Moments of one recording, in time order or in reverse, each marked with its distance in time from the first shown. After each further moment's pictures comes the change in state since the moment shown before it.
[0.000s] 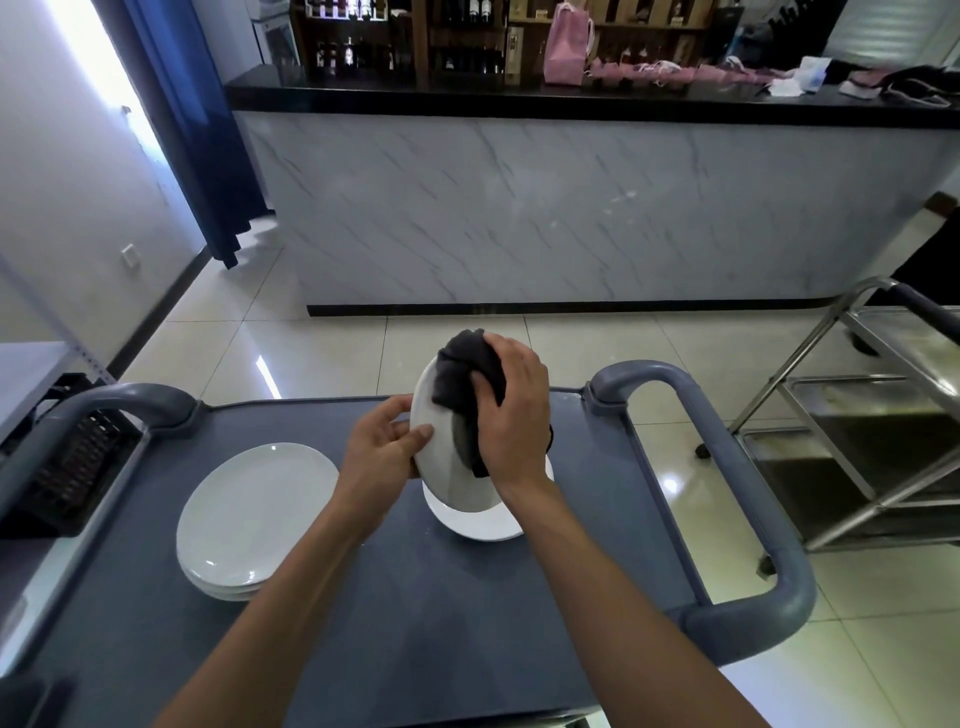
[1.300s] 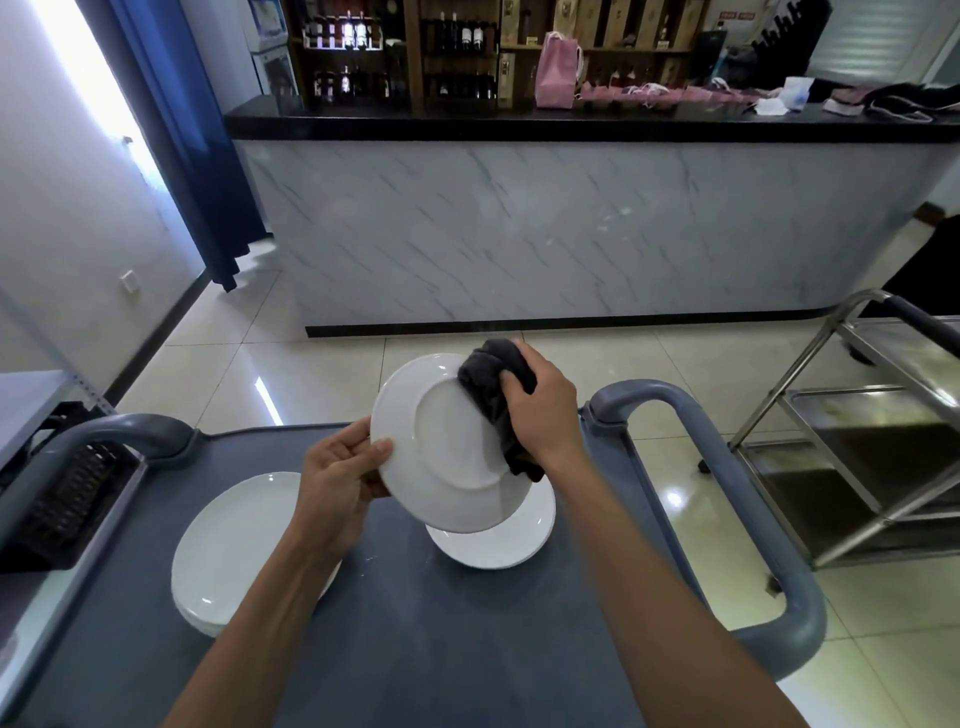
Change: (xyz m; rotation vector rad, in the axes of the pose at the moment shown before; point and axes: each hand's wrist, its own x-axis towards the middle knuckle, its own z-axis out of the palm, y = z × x) left_hand 0.010 0.006 -0.033 -0.262 0.020 -0.003; right_hand 0.055 0.021 -0.023 0.063 -0.223 0.262
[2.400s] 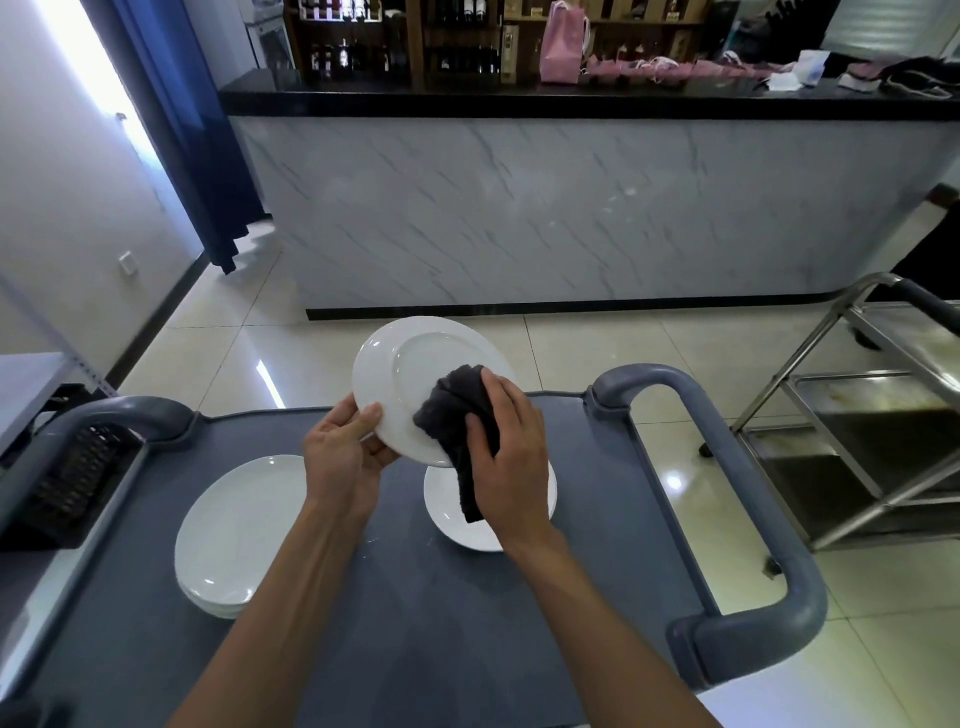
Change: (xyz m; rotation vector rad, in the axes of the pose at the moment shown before) left_hand 0.012 -0.002 0.015 -0.178 0.246 -0.048; right_hand -0.081 0.008 0.039 -0.102 0.162 -0.252
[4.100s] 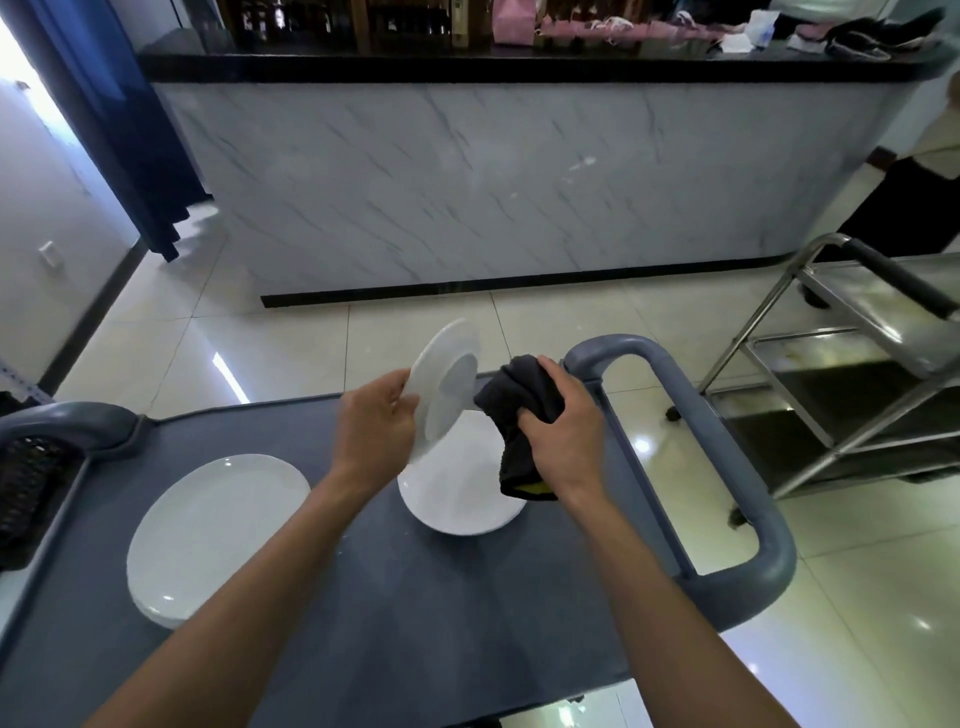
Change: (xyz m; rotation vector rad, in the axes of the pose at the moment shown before) left_hand 0.039 -0.042 0.025 1.135 -0.208 0.598; right_hand 0.022 0.045 -0.061 0.110 -0.082 0.477
